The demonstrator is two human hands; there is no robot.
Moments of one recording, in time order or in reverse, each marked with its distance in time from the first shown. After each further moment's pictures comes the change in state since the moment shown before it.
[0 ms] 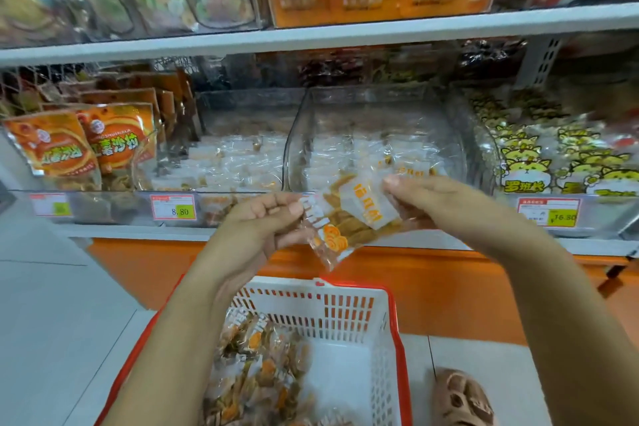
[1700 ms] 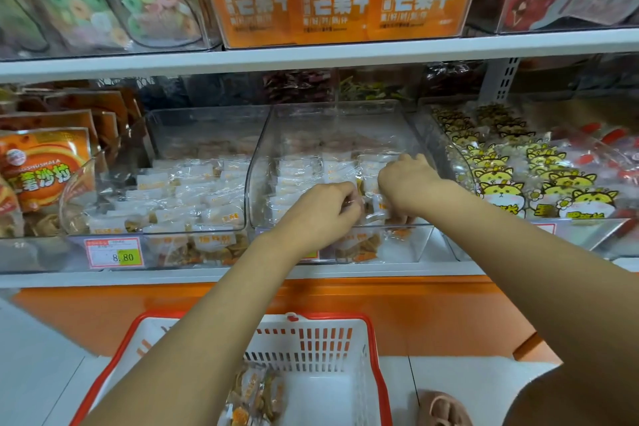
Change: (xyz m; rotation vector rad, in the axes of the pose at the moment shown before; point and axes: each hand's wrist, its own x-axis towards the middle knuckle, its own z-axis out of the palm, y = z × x) left_hand 0.134 -0.027 0.066 1.259 -0.193 0.411; right_hand 0.117 0.028 -0.051 -1.458 -0.001 0.435
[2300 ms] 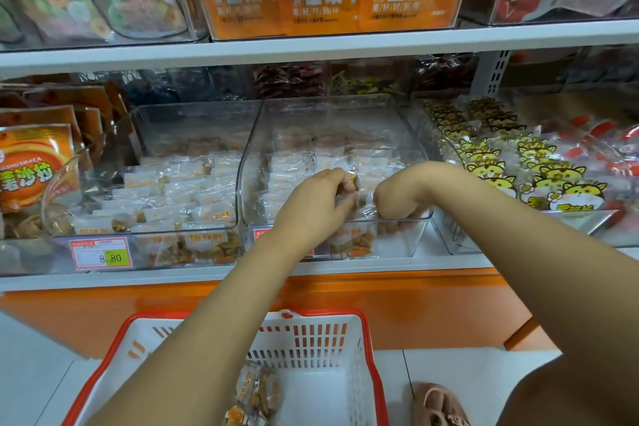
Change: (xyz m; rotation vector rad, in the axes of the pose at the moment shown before) left_hand 0.004 -0.002 0.009 -0.014 0.154 0.010; right_hand -0.005 0.004 -0.001 0.441 -0.488 -0.116
